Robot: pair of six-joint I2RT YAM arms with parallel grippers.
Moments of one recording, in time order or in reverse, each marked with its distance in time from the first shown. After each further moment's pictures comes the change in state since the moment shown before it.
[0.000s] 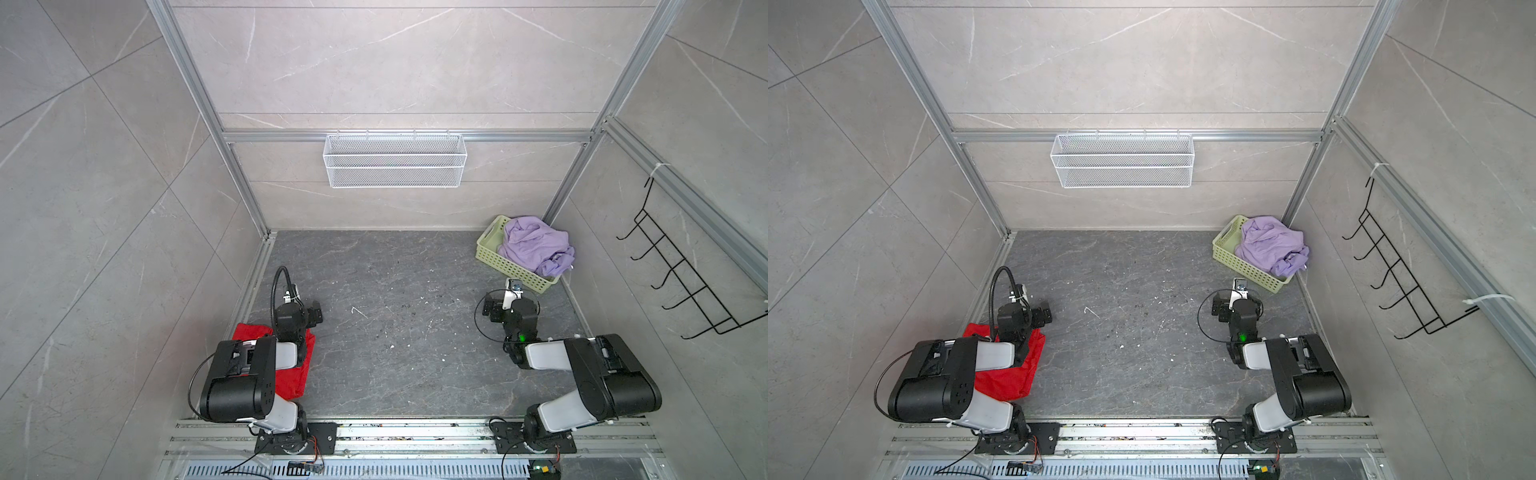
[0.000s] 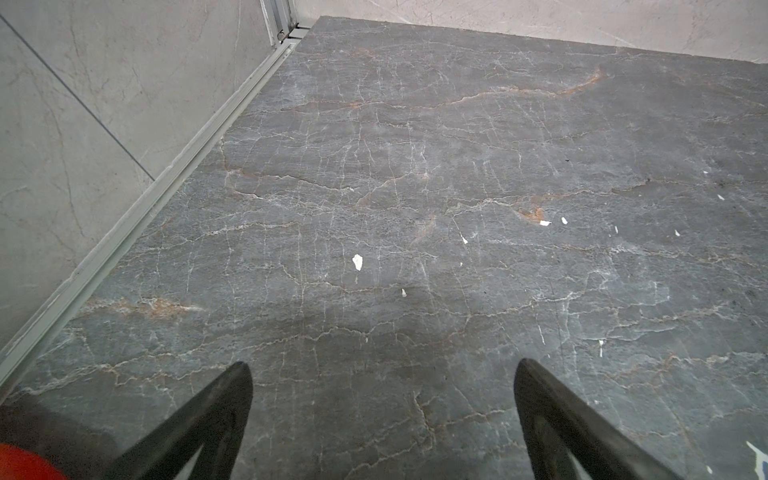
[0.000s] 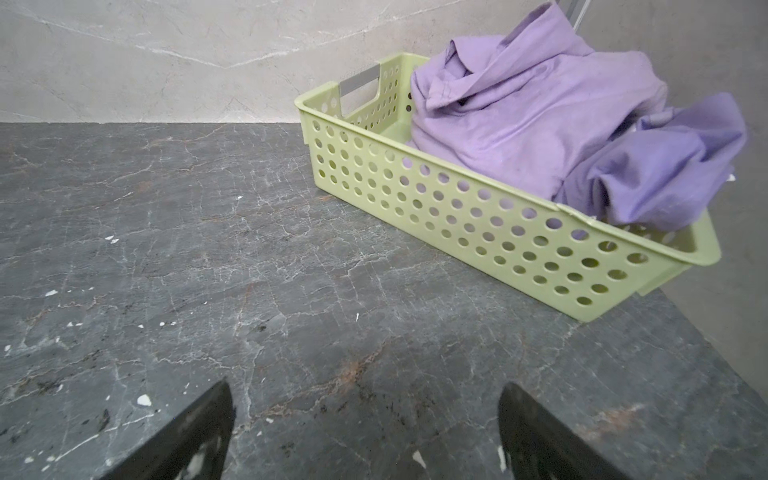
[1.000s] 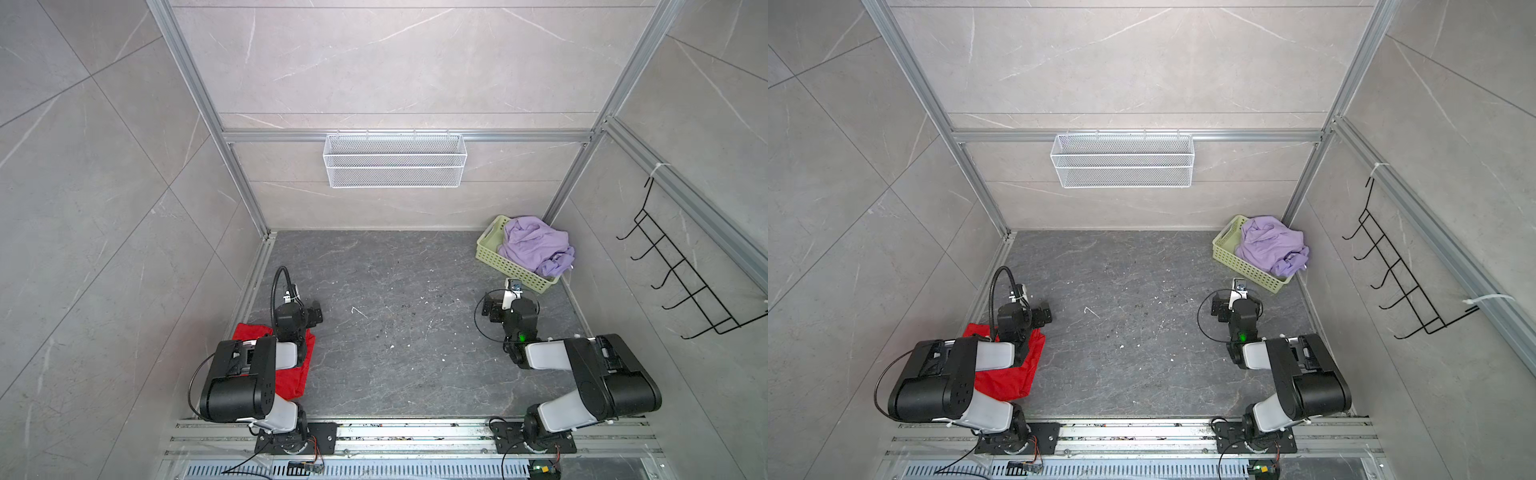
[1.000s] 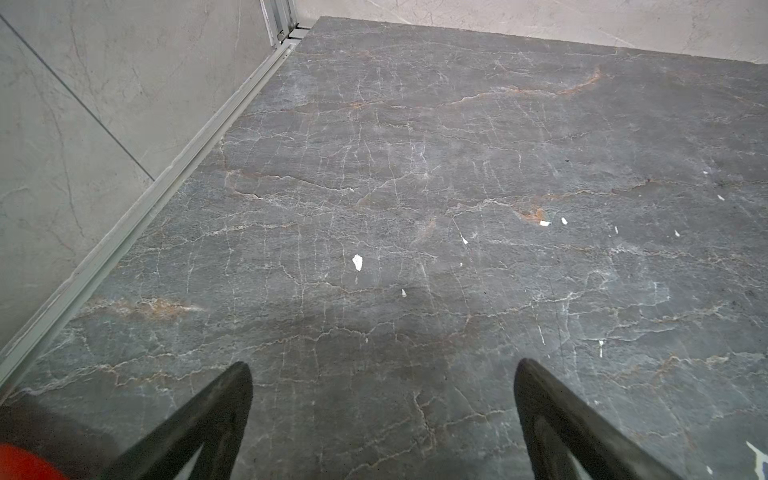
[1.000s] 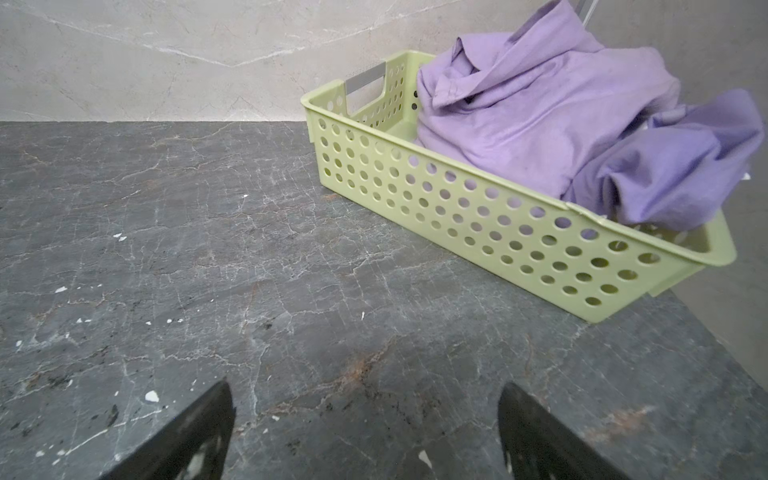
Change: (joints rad) left arm 0.000 0.000 0.000 0.000 0.000 0.000; right arm 0.000 0.000 0.000 -0.002 -0.010 0.000
